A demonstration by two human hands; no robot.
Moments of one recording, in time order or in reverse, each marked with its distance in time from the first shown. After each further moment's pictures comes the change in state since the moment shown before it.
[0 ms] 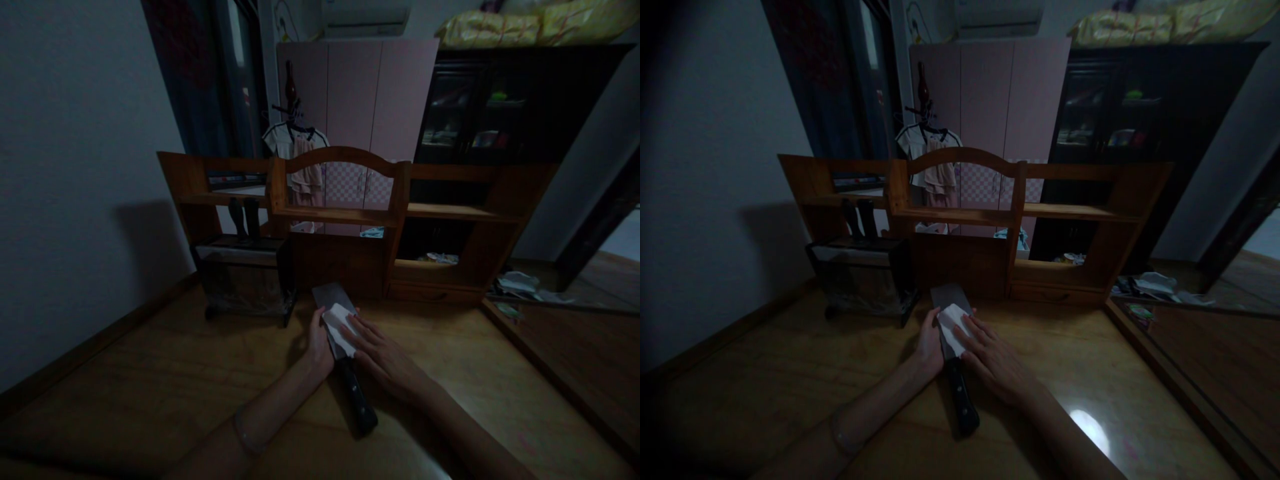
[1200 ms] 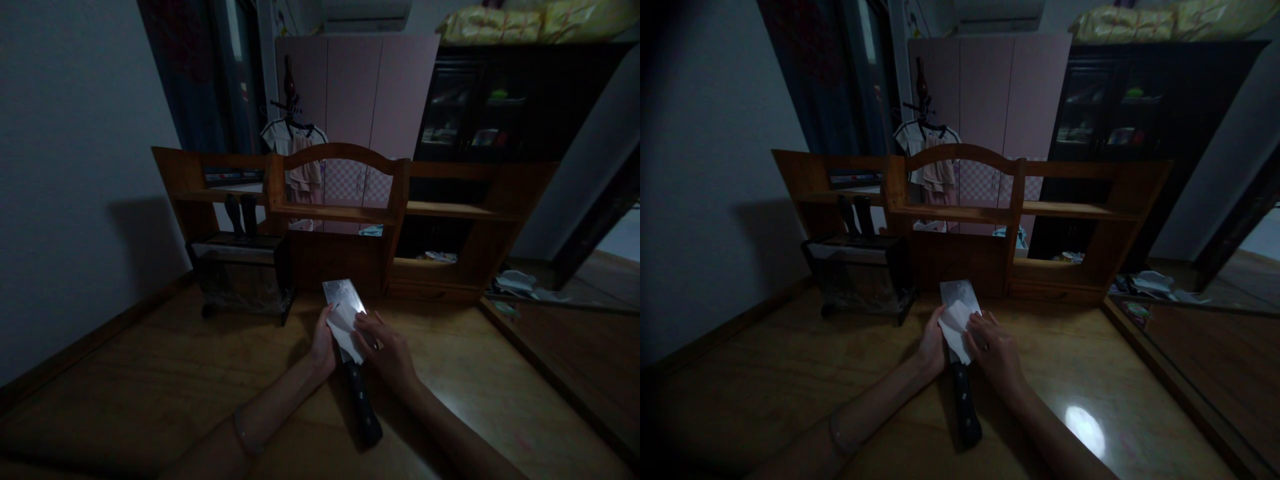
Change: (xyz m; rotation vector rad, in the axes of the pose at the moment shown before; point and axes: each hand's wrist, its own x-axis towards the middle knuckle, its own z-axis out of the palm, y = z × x) left_hand -0.011 -0.008 0.023 0.056 0.009 -0.003; right_hand 0.008 0.015 0.032 0.145 0.560 0.128
